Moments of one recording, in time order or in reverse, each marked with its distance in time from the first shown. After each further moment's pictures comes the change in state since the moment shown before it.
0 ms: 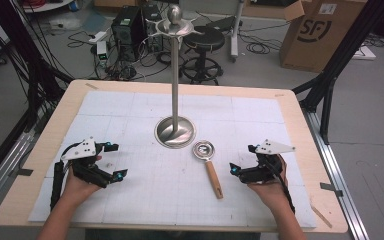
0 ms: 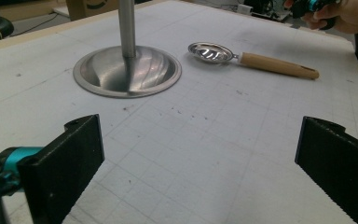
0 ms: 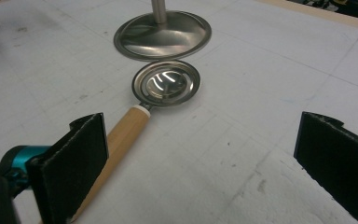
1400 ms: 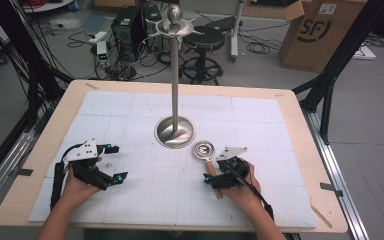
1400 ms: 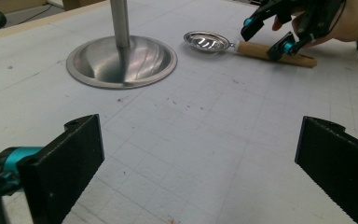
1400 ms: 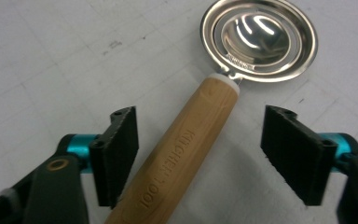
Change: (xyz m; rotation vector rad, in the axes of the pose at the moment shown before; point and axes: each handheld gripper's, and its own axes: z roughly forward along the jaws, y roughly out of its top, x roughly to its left) left arm -0.003 0.000 0.001 0.038 -0.014 0.012; right arm 0.055 0.001 0.069 0.289 0.036 -0.091
